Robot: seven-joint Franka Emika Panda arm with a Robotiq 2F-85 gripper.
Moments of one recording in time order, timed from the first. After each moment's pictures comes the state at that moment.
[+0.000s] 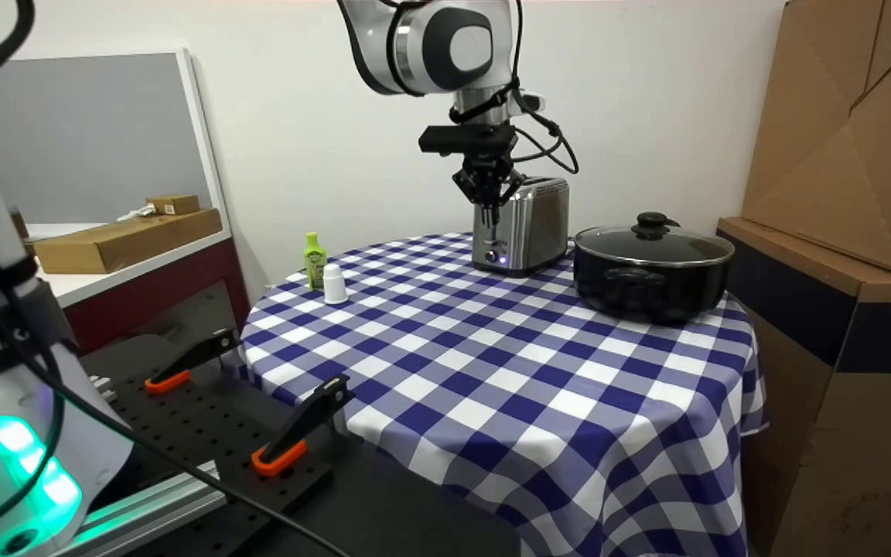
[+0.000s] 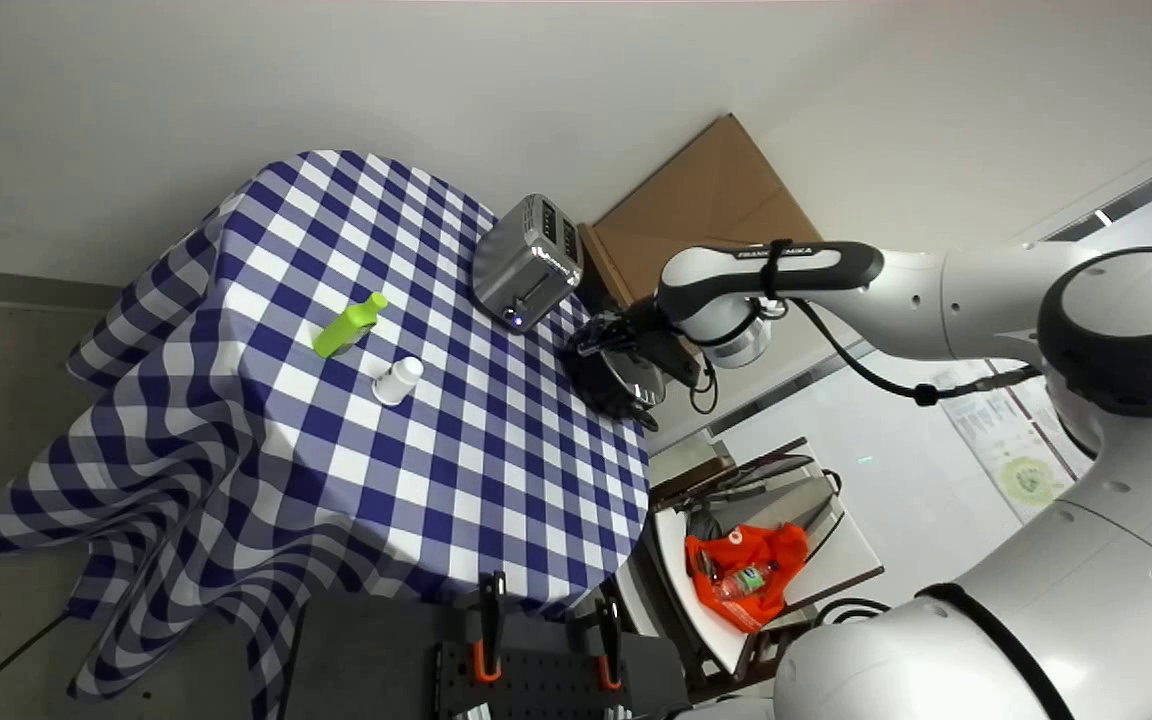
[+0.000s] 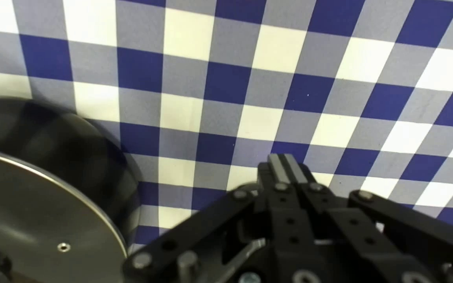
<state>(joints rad) -0.25 0.37 0.12 -2.19 0.05 2.78 -0.26</state>
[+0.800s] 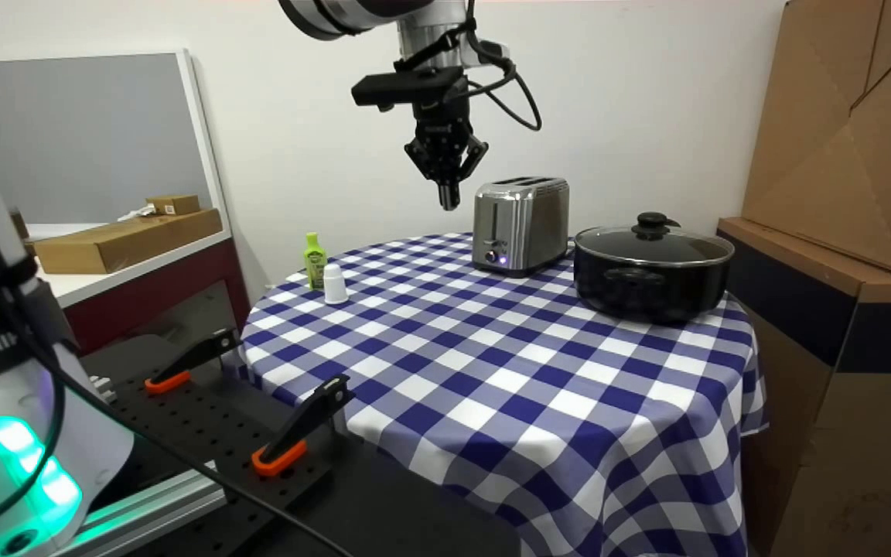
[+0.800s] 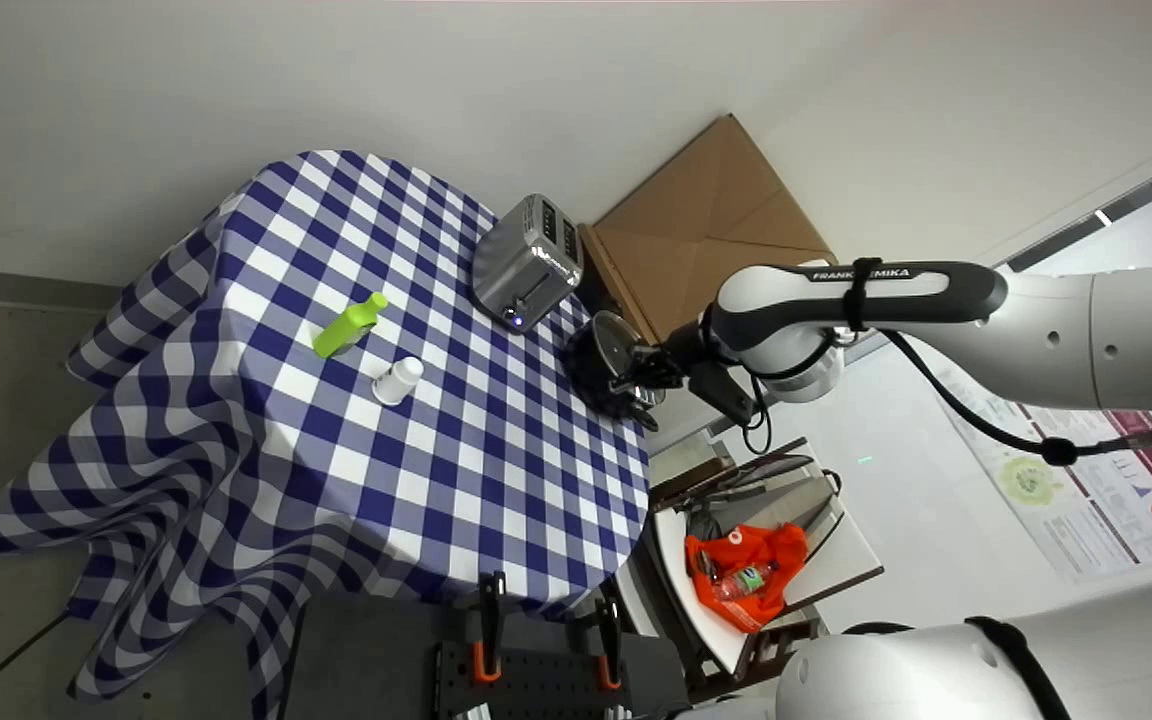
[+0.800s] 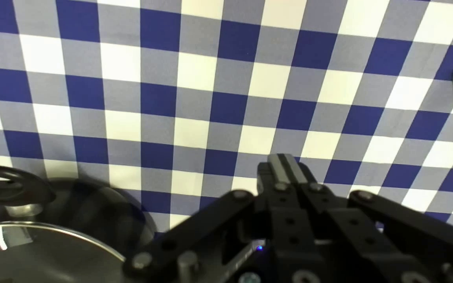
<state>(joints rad) -0.18 0.00 0.04 -2.52 0.07 2.68 -0.24</state>
